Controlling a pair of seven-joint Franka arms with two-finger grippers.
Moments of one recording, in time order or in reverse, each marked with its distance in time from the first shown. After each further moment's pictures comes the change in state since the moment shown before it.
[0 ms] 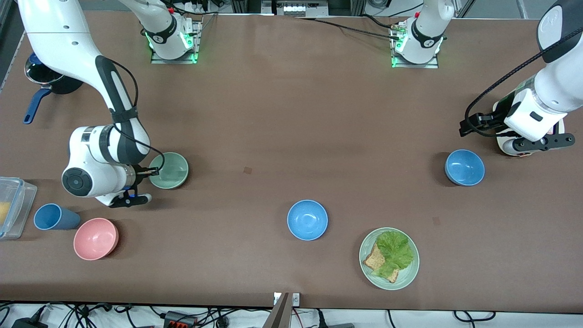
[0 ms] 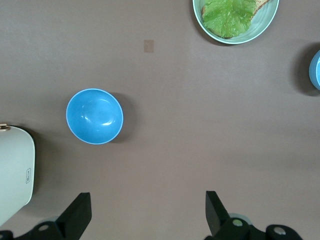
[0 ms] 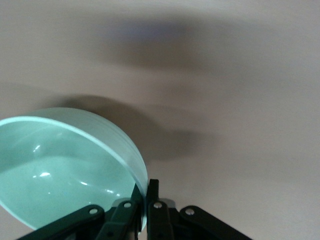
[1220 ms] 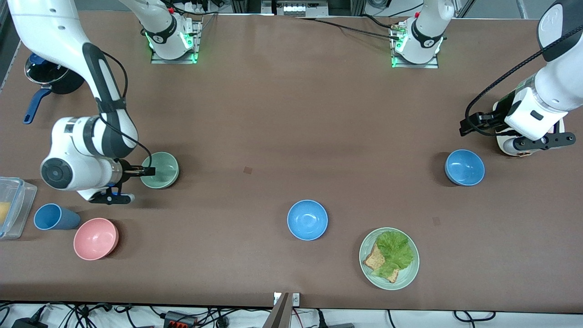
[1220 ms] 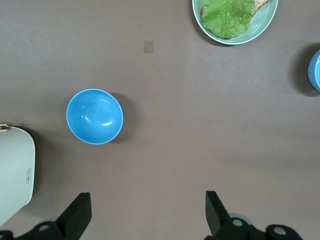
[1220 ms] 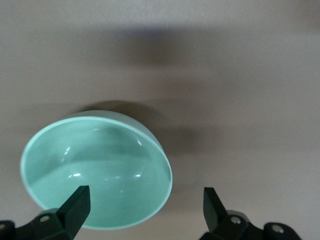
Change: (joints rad) left arm 0.000 -0.004 -0.001 0.000 0.000 0.000 -0.001; right arm -0.022 -0.048 -0.042 -0.051 -0.003 0.027 0.159
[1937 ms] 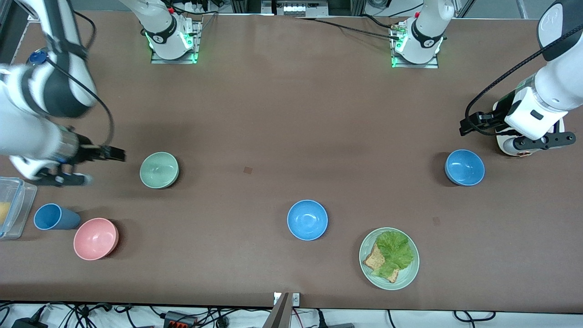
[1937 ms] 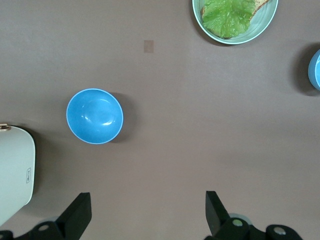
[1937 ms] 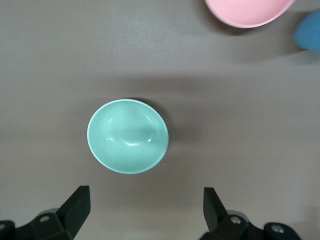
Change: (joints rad) left arm 0.000 -0.002 0.000 -0.002 0.000 0.000 0.000; right arm 0.001 -0.232 0.007 -0.002 0.001 -0.090 -0.017
